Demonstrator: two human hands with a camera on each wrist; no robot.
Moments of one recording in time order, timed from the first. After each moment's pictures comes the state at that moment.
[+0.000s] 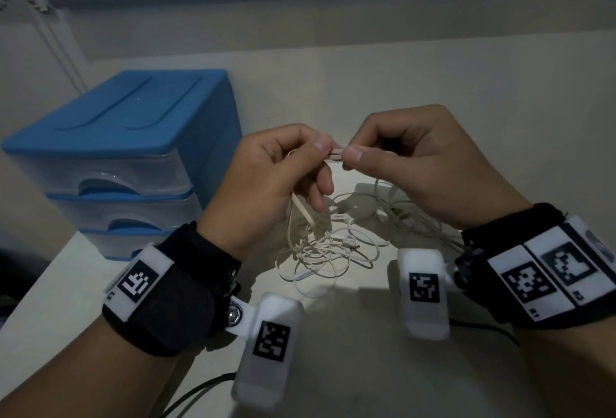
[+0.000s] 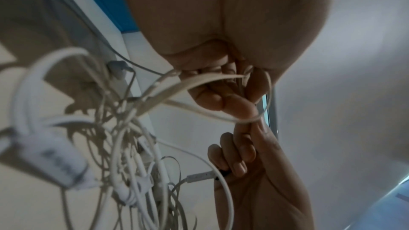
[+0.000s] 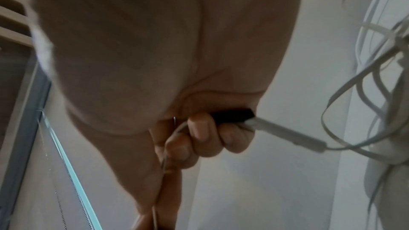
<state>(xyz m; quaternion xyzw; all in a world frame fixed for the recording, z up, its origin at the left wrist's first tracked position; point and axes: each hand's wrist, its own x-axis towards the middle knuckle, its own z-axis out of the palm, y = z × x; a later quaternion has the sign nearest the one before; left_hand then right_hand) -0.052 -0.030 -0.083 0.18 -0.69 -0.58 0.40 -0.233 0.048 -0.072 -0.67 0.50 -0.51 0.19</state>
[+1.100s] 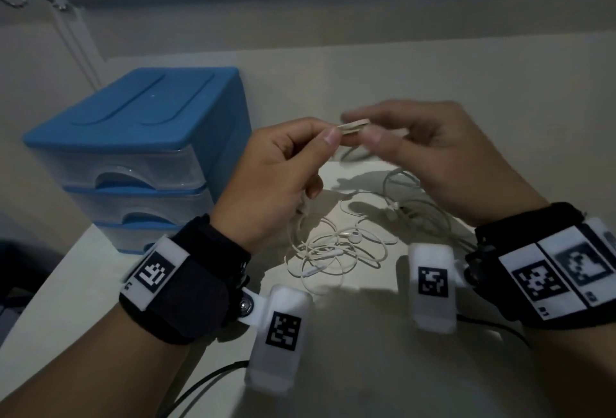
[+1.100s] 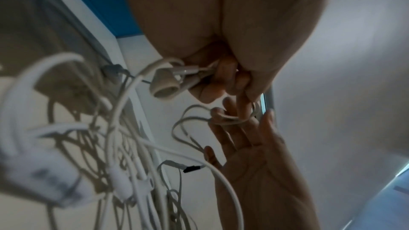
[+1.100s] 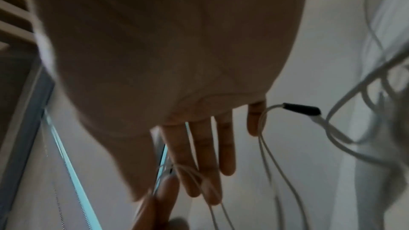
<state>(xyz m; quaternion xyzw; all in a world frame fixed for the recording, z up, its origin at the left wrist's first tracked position) -0.049 -0.027 -0.078 0.20 -0.73 -0.50 0.41 -0.234 0.046 -0.070 -0.65 0.53 -0.51 0.17</state>
